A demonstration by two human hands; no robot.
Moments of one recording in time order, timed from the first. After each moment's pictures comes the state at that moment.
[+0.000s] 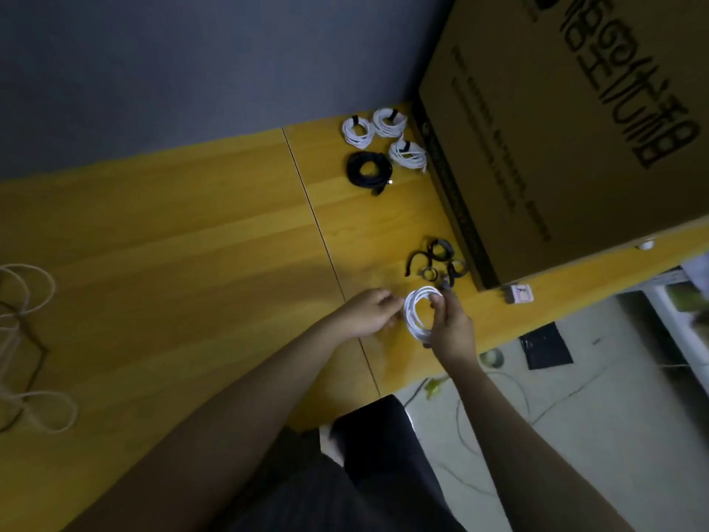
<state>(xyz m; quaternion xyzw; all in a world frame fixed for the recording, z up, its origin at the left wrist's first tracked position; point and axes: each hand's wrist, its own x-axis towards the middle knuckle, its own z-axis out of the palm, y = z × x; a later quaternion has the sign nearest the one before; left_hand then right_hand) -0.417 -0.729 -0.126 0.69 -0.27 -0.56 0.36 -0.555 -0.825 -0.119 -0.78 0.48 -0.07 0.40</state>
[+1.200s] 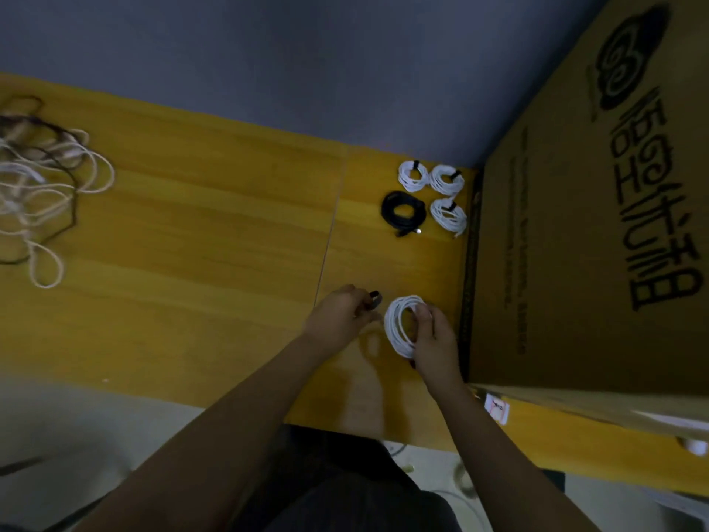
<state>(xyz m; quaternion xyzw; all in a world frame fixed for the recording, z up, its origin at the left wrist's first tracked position) -0.449 -0.786 -0.120 0.90 -0.18 -0.21 0.33 -0.520 -0.941 -0.121 -0.79 0.27 0.03 0.54</state>
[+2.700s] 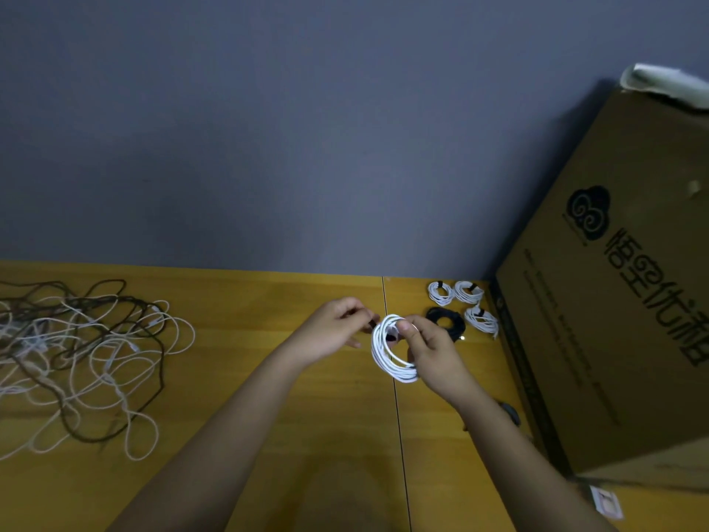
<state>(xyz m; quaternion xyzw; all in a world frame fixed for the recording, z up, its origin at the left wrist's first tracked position) -0.331 -0.614 0.036 0.75 -0.18 -0.26 0.59 -0.413 -0.776 0.018 -0.82 0.05 -0.06 0.56</state>
